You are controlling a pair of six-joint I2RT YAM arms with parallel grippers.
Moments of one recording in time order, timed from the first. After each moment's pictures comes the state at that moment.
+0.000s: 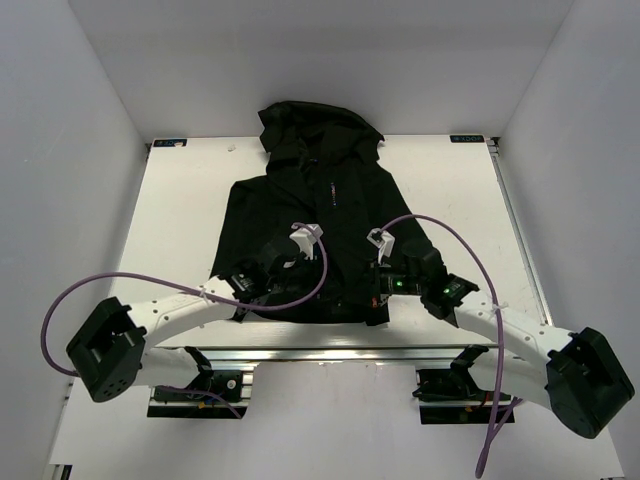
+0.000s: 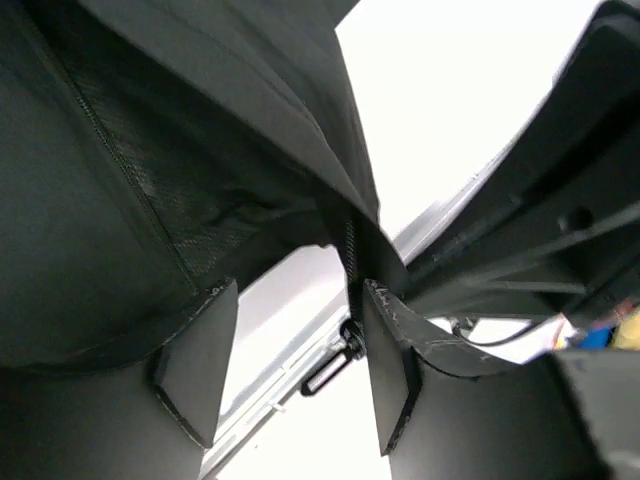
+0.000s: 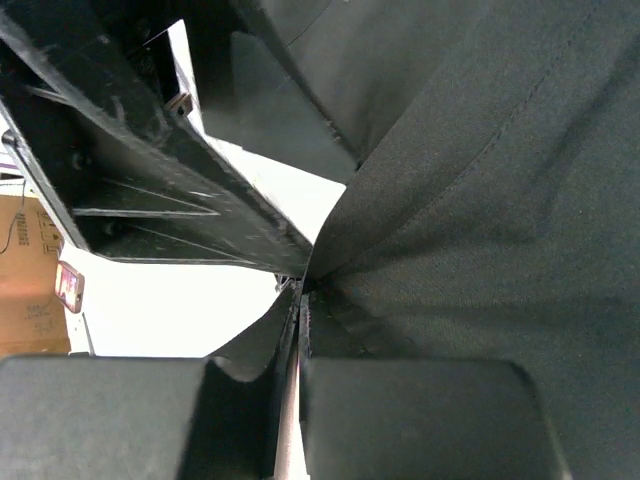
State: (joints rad) left arm -0.86 1.28 0.71 -0.02 0.21 -0.69; right arm 0.68 1.06 0.49 0.10 -0.61 0.55
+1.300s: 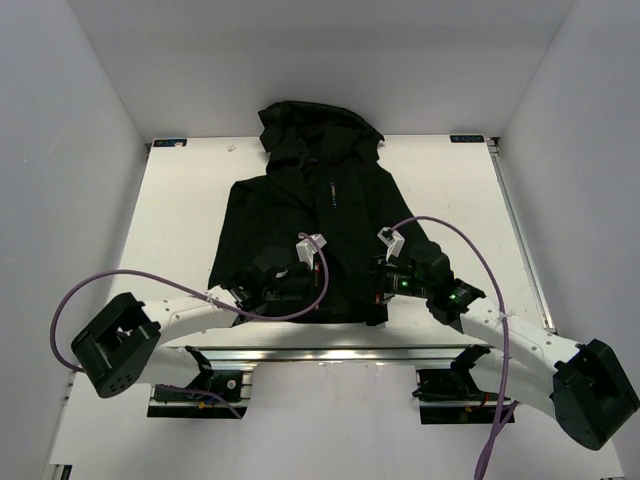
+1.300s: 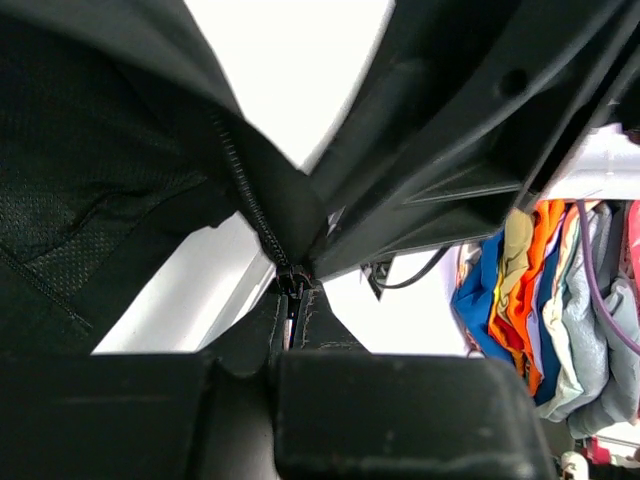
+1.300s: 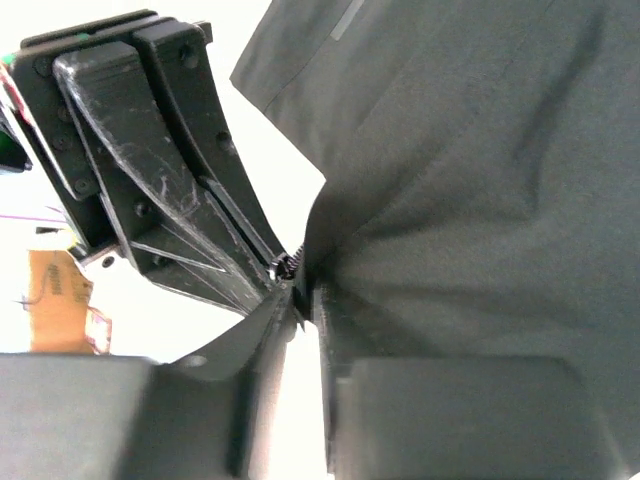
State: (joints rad) left arm -0.84 1.31 0.53 0.40 0.51 -0.79; right arm 0.66 0.99 0.44 0.14 -0.56 0.68
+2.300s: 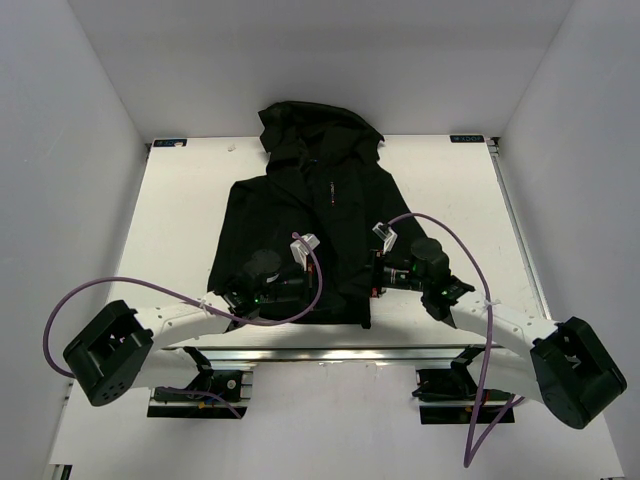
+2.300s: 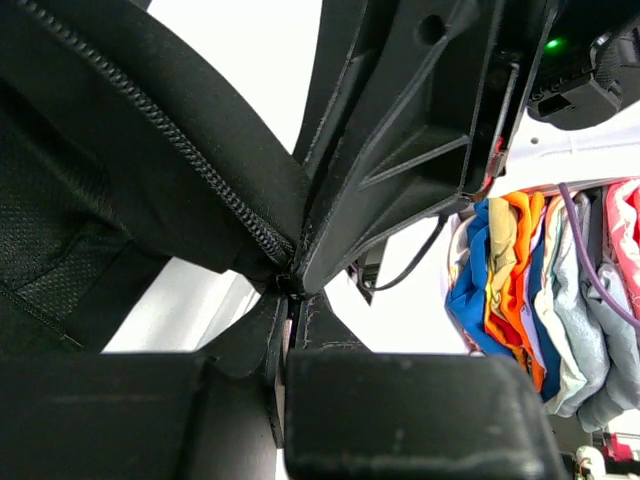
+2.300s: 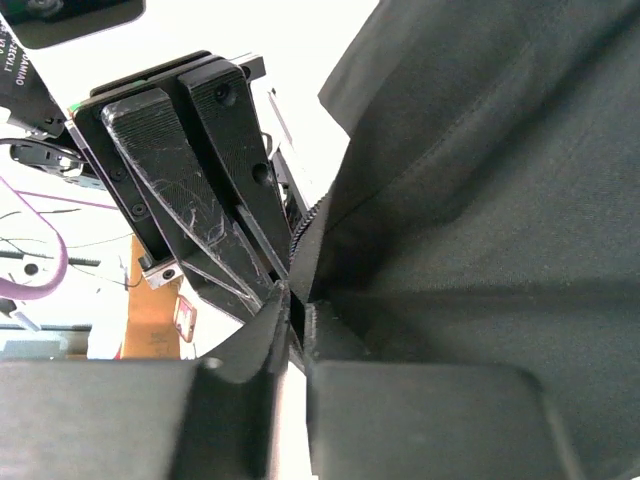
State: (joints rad) left arm -0.83 1.24 0.46 0.52 0.52 -0.78; right arm 0.64 1.13 0.41 0.47 -0.73 0.87
